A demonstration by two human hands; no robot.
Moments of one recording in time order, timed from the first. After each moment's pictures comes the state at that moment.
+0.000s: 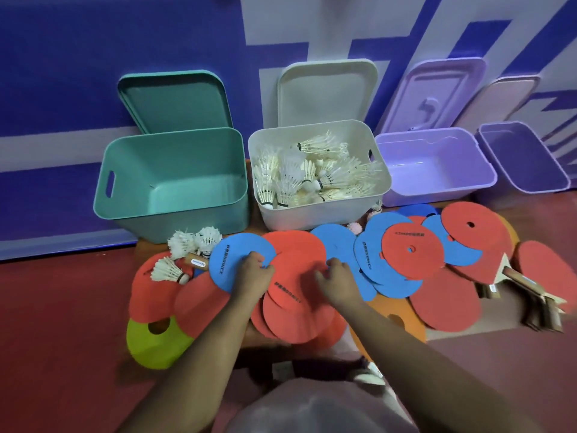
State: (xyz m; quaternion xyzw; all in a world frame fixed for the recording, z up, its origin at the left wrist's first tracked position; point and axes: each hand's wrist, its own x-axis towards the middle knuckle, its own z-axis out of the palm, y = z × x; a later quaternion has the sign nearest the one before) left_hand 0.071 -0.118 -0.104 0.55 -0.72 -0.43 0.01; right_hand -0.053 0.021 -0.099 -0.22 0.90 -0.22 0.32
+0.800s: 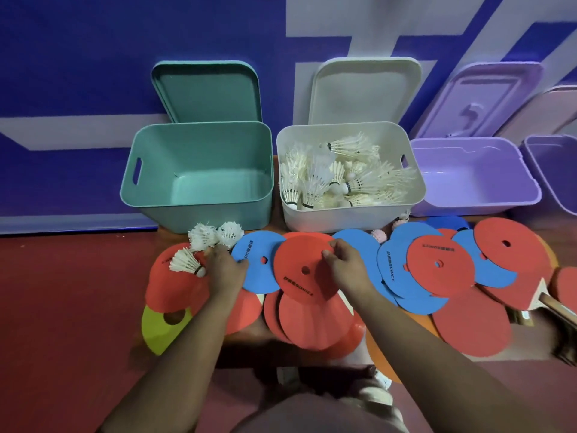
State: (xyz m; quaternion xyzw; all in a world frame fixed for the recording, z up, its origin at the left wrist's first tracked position) left_hand 0.126 -0.179 -0.123 0.63 -0.70 -0.31 0.09; right_hand -0.058 -0.028 -0.080 -0.17 0.80 -0.44 0.37
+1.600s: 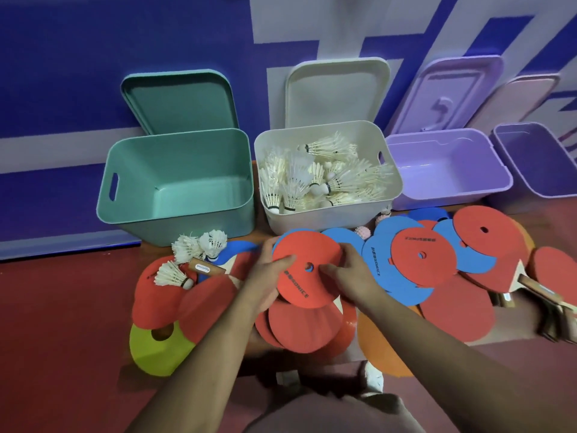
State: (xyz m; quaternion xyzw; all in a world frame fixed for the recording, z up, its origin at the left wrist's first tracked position) left_hand 0.058 -0.114 -0.069 0.42 -0.43 -0.79 0.13; right_hand -0.074 0.007 -0.060 -0.14 0.79 -0.43 0.41
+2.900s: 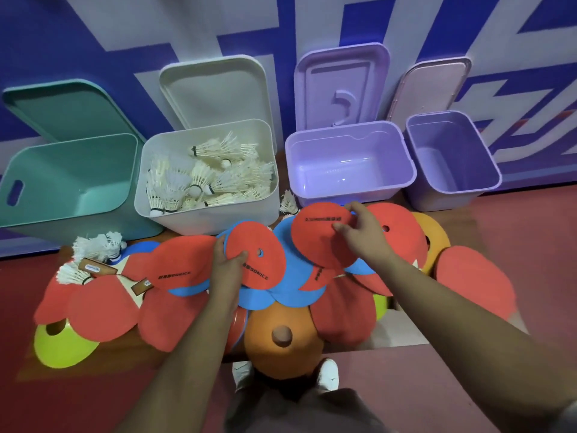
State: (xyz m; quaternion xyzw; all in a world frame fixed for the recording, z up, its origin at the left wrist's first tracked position) left_hand -0.118 0.036 -0.091 0.56 -0.48 -0.61 0.28; right_hand -0.353 0.164 -0.062 -0.26 0.78 -0.48 0.30
